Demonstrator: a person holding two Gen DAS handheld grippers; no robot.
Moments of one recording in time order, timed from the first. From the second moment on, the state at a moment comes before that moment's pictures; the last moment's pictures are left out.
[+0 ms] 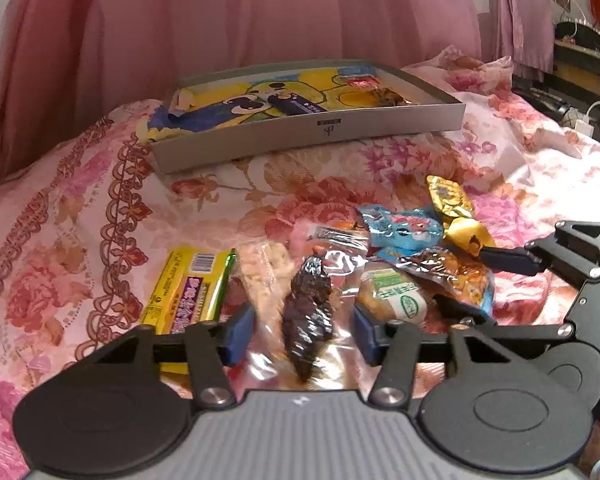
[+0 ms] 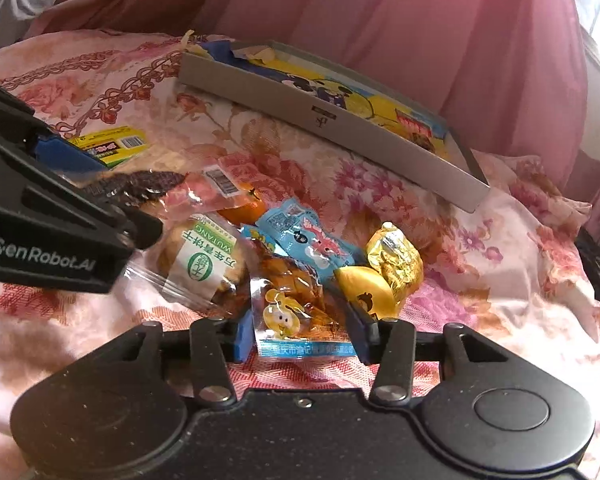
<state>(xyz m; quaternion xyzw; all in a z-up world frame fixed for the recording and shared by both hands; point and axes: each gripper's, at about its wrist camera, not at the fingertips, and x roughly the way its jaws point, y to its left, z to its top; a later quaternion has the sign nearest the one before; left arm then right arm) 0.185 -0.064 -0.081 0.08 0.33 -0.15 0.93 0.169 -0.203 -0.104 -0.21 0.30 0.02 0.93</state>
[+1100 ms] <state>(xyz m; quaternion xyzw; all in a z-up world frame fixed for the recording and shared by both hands) 0.174 -0.054 -0.079 0.04 0.34 -0.15 0.93 0.175 -0.201 -0.111 -0.22 0.30 0.01 0.93</state>
